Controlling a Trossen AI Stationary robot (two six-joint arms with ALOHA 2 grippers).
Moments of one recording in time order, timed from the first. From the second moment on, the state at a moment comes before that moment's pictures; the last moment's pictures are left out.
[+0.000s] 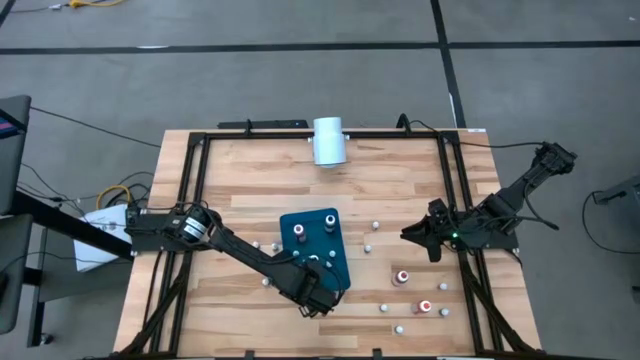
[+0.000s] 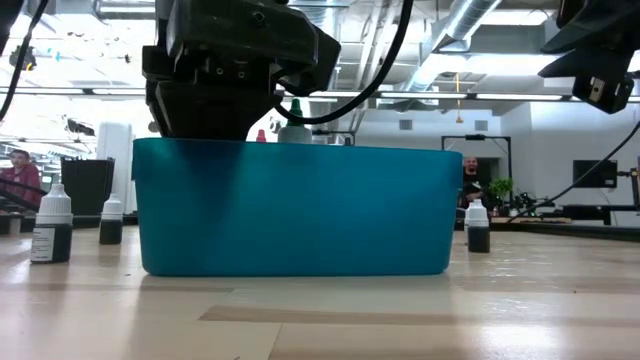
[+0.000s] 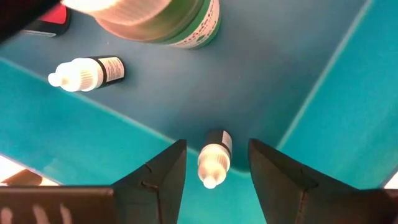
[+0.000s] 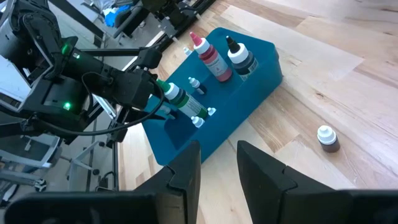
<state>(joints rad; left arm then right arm) -0.46 2.21 1.80 -1.19 -0.16 -1.02 0.67 0.60 0.46 -0.41 0.60 1.01</state>
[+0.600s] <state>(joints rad) -0.46 2.21 1.93 -1.36 -0.18 -1.03 0.67 0.59 0.46 -0.41 0.60 1.01</state>
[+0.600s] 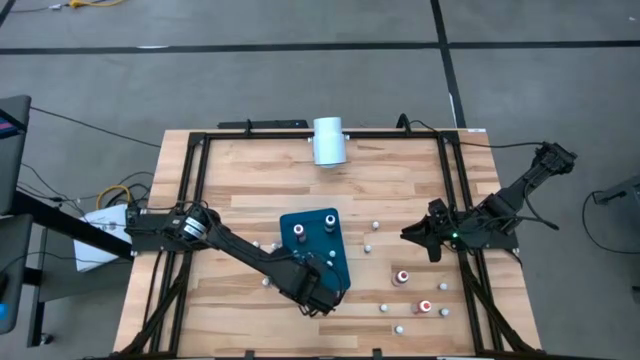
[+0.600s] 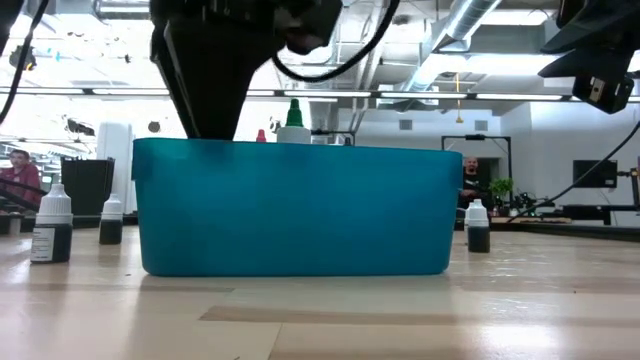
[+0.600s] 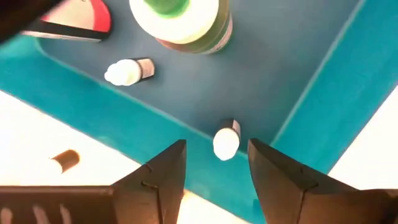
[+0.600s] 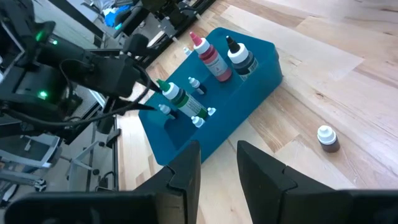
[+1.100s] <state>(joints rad) -0.52 2.20 2.17 -1.57 -0.15 -1.08 0.67 0.59 0.46 -0.41 0.60 1.01</state>
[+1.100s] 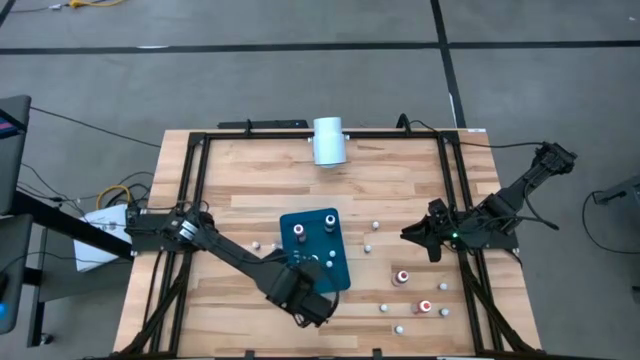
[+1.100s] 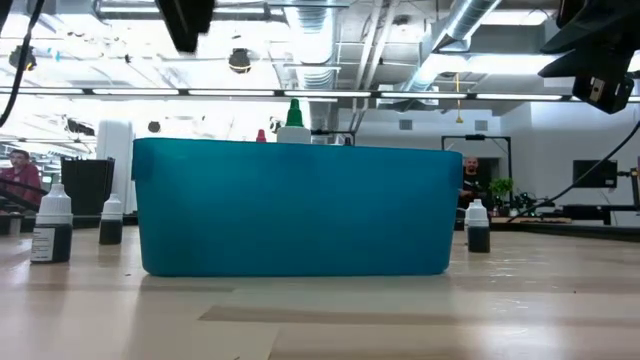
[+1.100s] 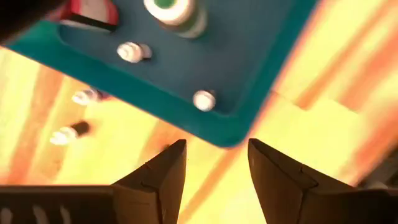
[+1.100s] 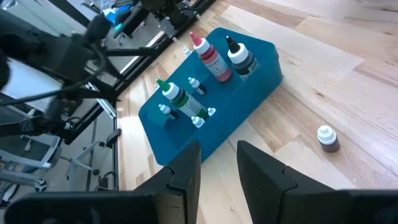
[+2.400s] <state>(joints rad) -0.80 1.68 1.99 -1.57 -0.90 -1.17 0.67 0.60 0.46 -0.41 0.60 1.01</state>
